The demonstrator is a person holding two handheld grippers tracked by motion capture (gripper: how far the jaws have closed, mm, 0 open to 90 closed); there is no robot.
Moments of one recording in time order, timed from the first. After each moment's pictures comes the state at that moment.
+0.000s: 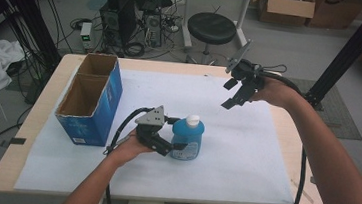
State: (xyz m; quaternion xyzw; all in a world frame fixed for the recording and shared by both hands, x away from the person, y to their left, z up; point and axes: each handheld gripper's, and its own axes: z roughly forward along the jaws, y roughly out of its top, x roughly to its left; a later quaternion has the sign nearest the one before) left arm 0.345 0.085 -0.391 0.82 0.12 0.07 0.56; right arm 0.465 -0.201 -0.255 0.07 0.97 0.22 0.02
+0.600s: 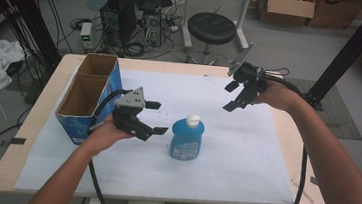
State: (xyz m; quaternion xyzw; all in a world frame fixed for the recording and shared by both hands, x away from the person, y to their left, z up) left arm 0.350 0.136 -0.322 0.84 0.17 0.11 0.50; right arm 0.461 -0.208 -0.260 0.07 0.97 0.23 0.01
